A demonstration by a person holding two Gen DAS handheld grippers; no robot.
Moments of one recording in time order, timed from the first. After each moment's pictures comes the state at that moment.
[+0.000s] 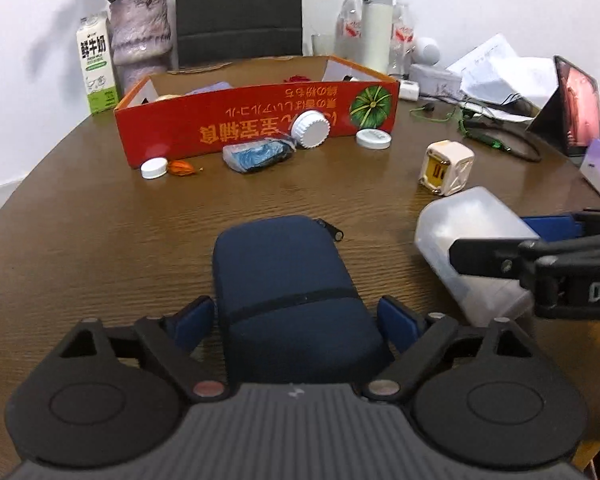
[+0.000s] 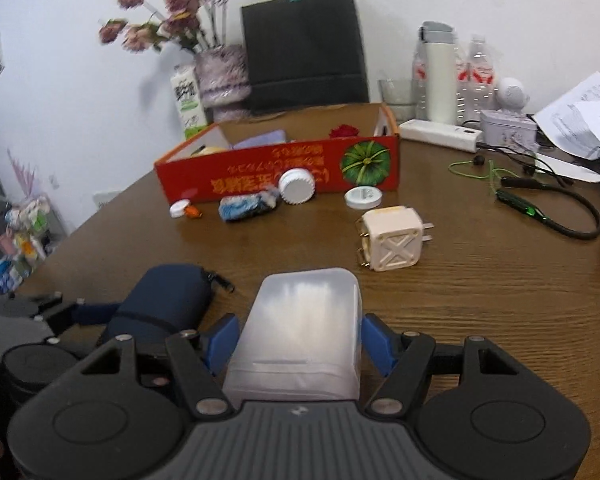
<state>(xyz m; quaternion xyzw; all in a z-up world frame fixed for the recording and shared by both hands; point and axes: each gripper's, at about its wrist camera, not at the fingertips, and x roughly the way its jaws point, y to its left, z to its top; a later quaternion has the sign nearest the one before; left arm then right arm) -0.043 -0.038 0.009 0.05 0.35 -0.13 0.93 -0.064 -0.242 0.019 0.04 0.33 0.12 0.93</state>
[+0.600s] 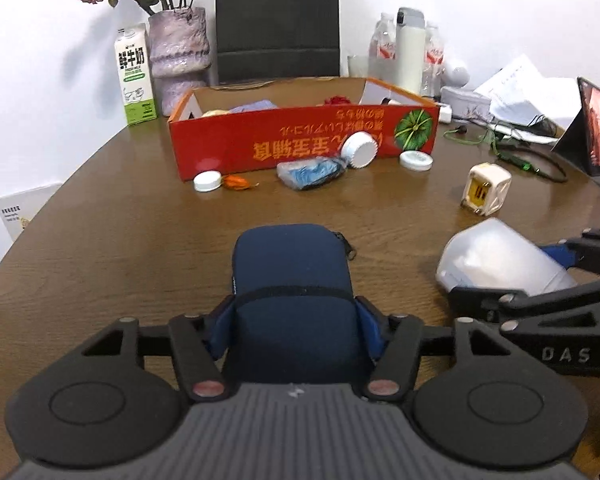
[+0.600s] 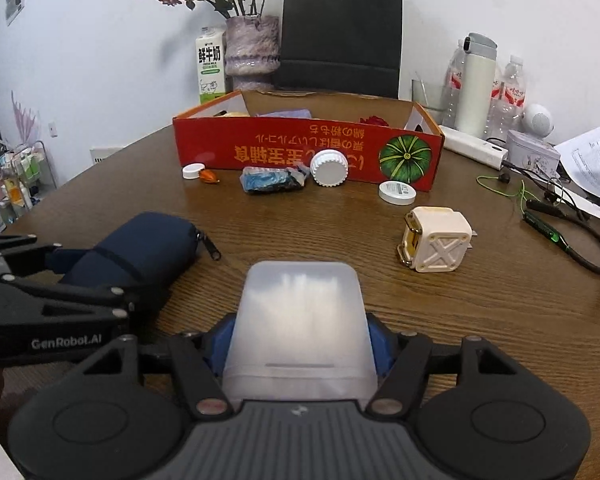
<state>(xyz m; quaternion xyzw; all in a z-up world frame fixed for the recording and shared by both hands) -0.045 -0.006 0.017 0.04 0.32 -0.09 0.94 -0.056 -0.201 0.005 -0.03 0.34 0.12 0.93</state>
